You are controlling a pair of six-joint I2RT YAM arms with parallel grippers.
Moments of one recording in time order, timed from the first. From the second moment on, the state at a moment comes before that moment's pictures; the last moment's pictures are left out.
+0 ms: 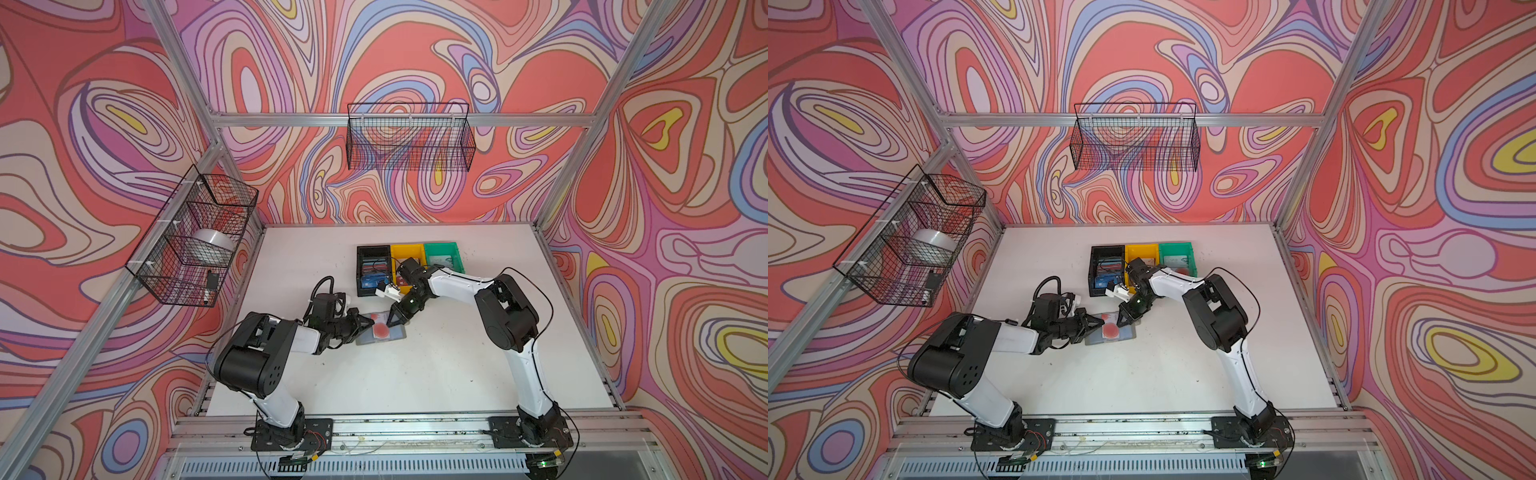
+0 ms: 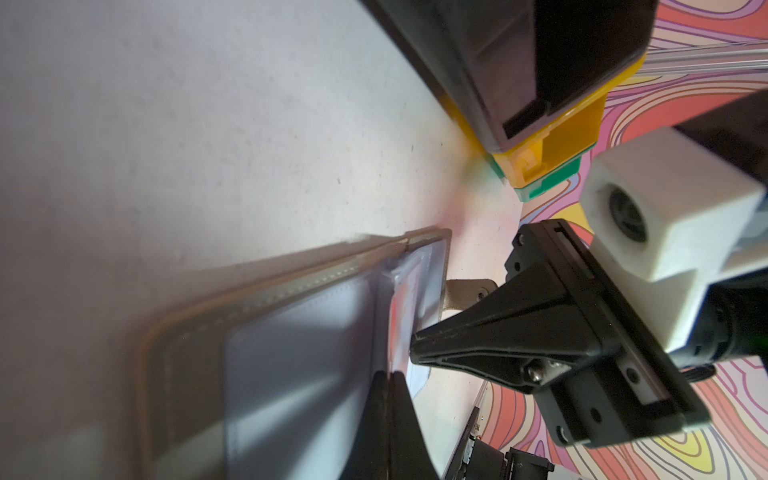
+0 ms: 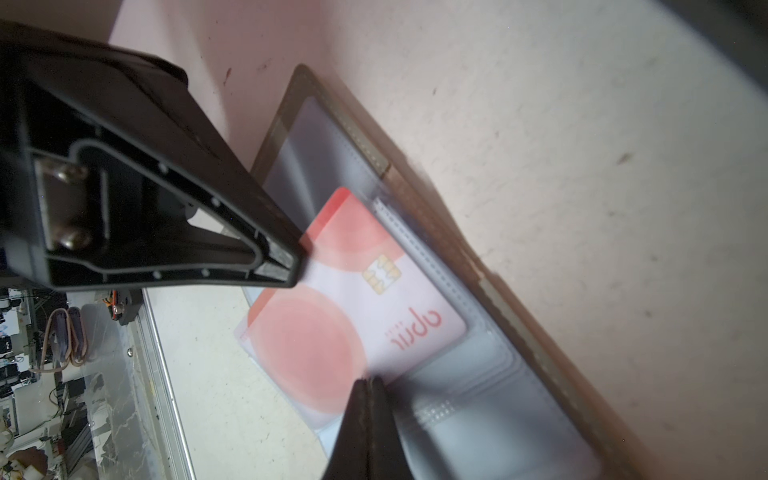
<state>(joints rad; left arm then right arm) -0.26 1.66 0.46 0.47 0.70 -1.00 0.62 2.22 1.59 -0.72 -0.69 -0.15</state>
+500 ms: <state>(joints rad) -0.26 1.57 0.47 0.29 0.66 -0.91 0.62 2.23 1.59 -0.72 -0.71 -0.15</state>
